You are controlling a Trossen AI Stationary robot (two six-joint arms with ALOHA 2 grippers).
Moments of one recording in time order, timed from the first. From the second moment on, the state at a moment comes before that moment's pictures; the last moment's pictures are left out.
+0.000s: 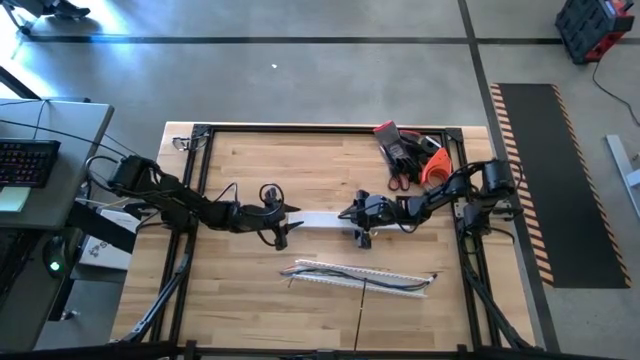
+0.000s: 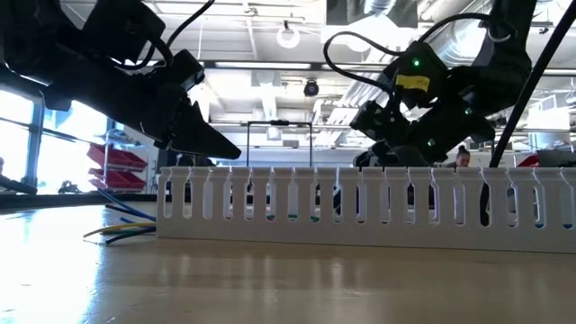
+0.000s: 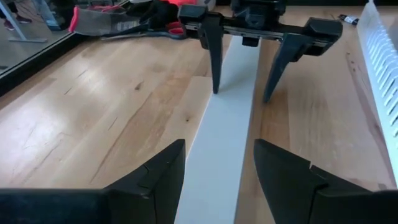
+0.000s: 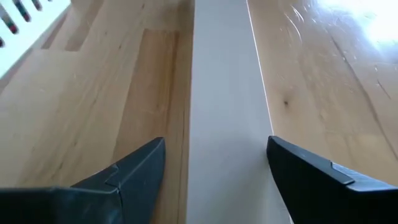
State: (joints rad) left arm -0.16 1.55 0.37 0.76 -0.42 -0.11; right arm -0.01 1.81 0.55 0.63 0.02 -0.10
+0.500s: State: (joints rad) left arm -0.16 1.55 0.37 0.75 -0.40 -0.11; right arm -0.03 1.81 0.59 0.53 0.04 -0.08
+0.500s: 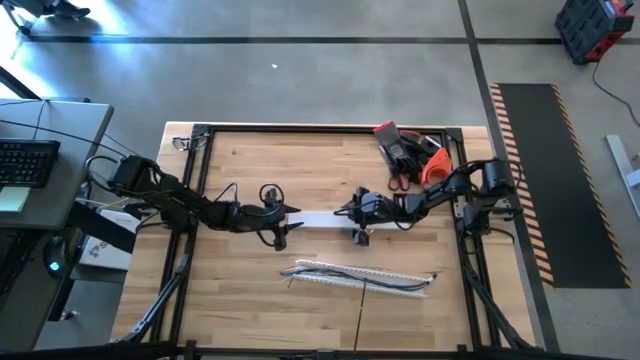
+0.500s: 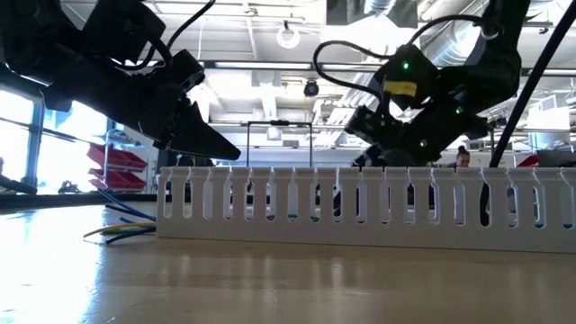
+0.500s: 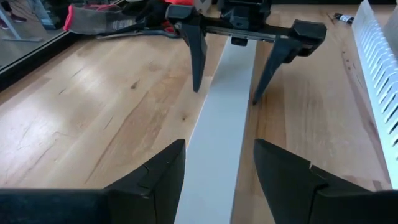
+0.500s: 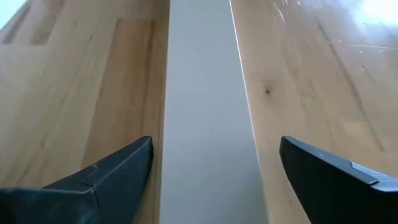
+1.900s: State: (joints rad) left arm -0.24 1.36 0.51 0.74 -0.46 0.15; right arm 0.33 1.47 0.86 -0.16 0.32 0.35
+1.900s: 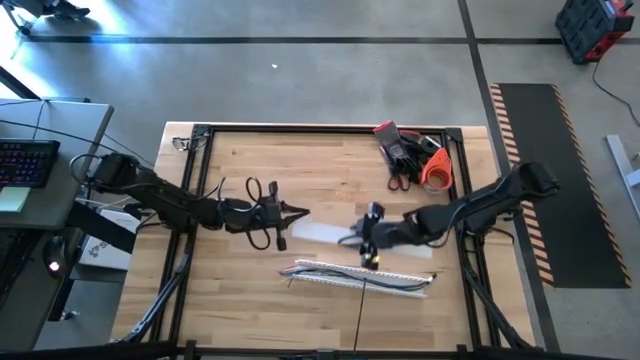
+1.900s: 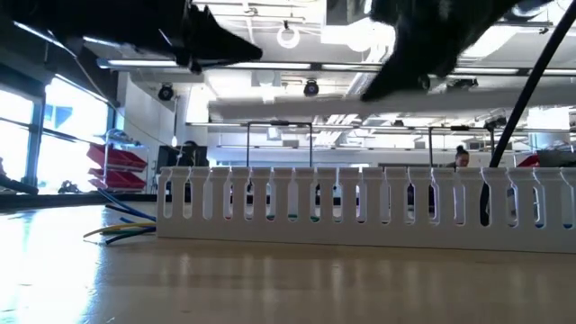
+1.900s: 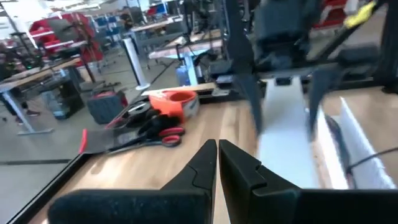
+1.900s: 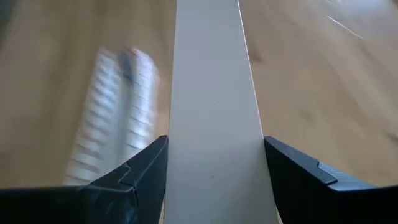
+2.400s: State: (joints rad) left arm -0.40 1.27 0.56 0.38 -0.35 -0.10; right arm 0.49 1.76 1.10 -0.29 0.32 0.49
